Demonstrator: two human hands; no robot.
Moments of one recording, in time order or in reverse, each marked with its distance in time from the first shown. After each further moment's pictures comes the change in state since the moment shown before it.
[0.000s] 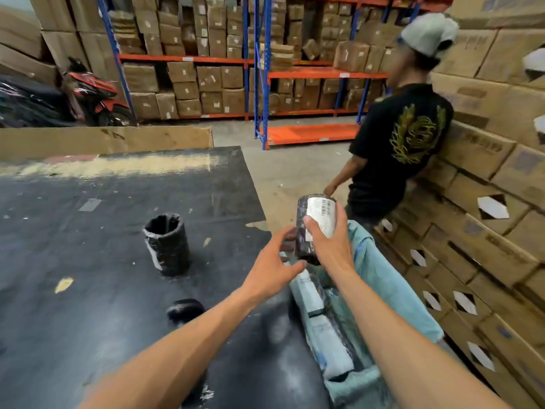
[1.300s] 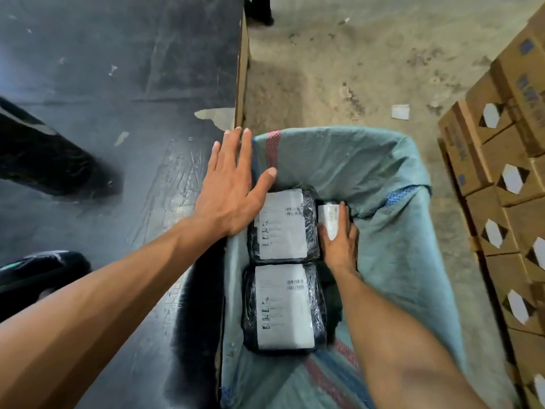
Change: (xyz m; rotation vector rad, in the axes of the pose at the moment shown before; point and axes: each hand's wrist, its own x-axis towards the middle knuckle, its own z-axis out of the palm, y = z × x) left_hand 0.110 -0.114 0.064 0.897 0.061 -0.344; right_hand 0.119 0.366 0.020 -0.451 -0.411 0.310
